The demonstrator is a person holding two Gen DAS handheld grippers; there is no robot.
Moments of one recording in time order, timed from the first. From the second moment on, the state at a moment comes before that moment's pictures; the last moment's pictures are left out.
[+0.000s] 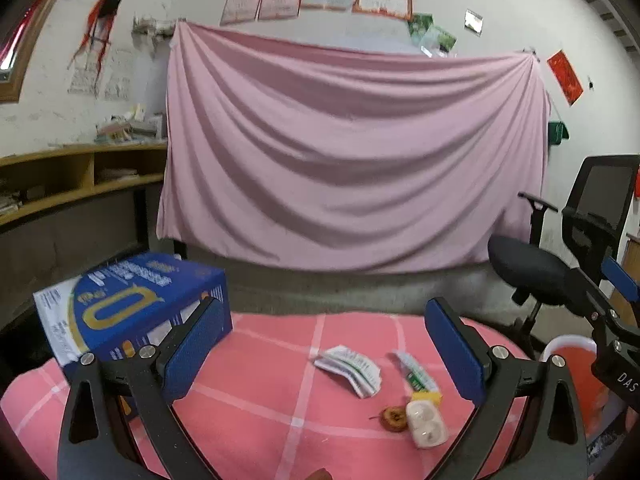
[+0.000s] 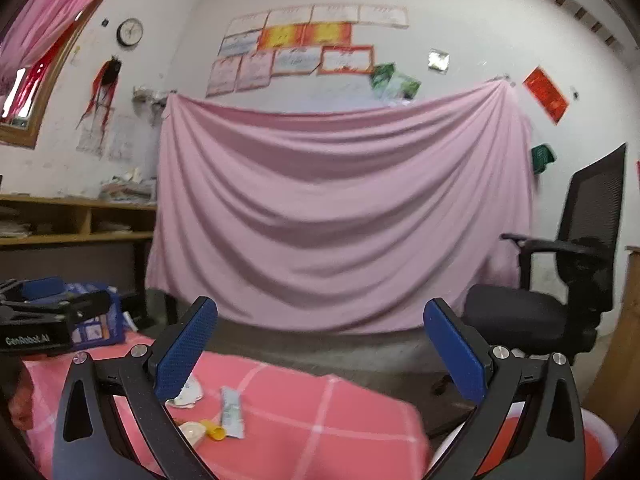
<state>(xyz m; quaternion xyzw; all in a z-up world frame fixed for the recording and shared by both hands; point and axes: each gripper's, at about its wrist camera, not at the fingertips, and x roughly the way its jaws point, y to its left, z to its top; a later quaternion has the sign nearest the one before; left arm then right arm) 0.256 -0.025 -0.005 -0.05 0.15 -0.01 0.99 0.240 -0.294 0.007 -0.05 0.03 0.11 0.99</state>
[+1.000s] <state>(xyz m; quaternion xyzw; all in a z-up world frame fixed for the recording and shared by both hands) 0.360 -0.005 -0.054 -0.19 0.42 -0.14 0.88 0.349 -0.270 -0.060 0.01 0.38 0.24 0.90</state>
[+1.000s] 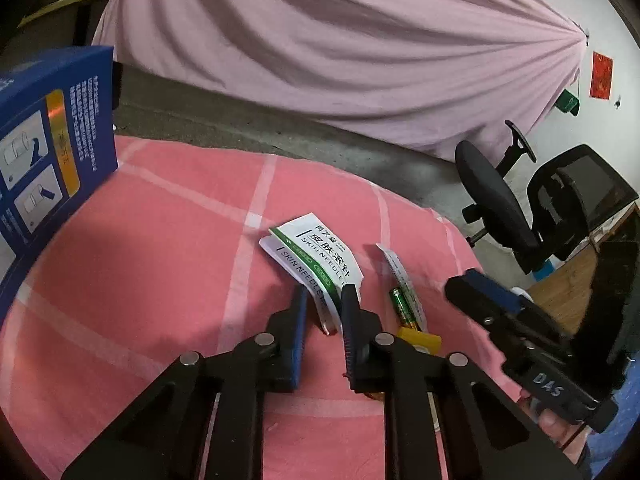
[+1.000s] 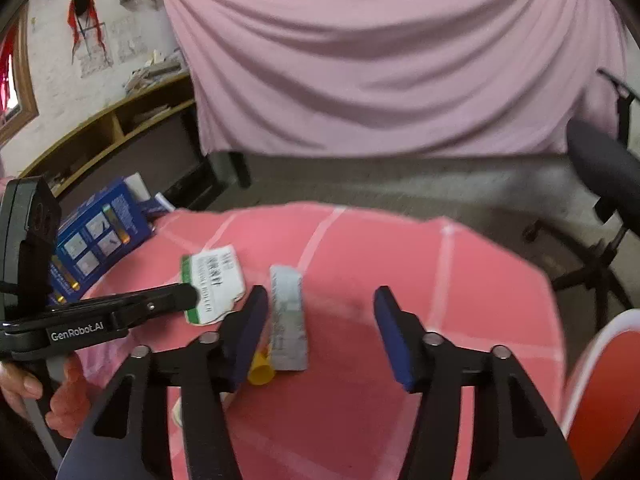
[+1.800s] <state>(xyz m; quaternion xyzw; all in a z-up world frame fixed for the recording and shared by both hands) 0.350 -0.028 -0.046 -0.14 0.39 -0.14 0.90 0.347 -0.276 -0.063 0.05 0.40 0.26 0.88</state>
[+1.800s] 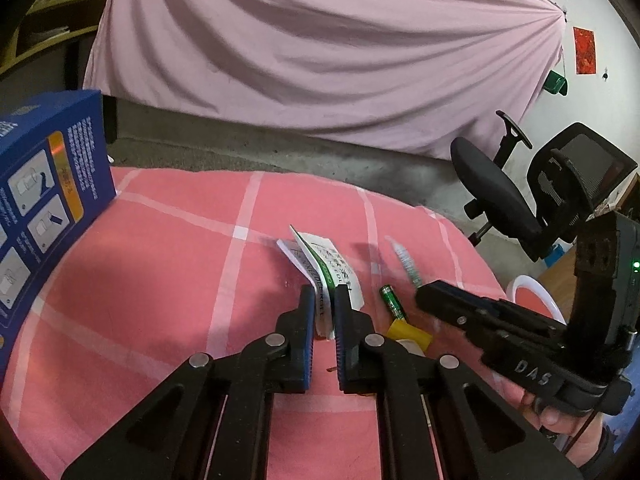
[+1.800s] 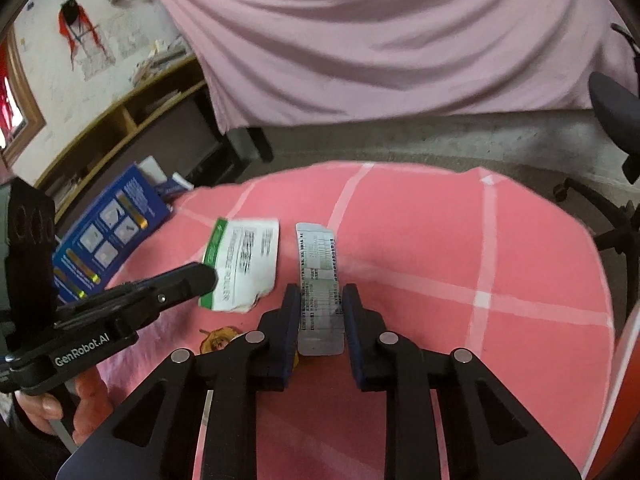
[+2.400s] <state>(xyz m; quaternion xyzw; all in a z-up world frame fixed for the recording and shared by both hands) 0.358 -0.026 -0.056 -0.17 0.43 -0.16 0.87 0.346 -0.285 -0.062 0.07 0.40 0.24 0.88</state>
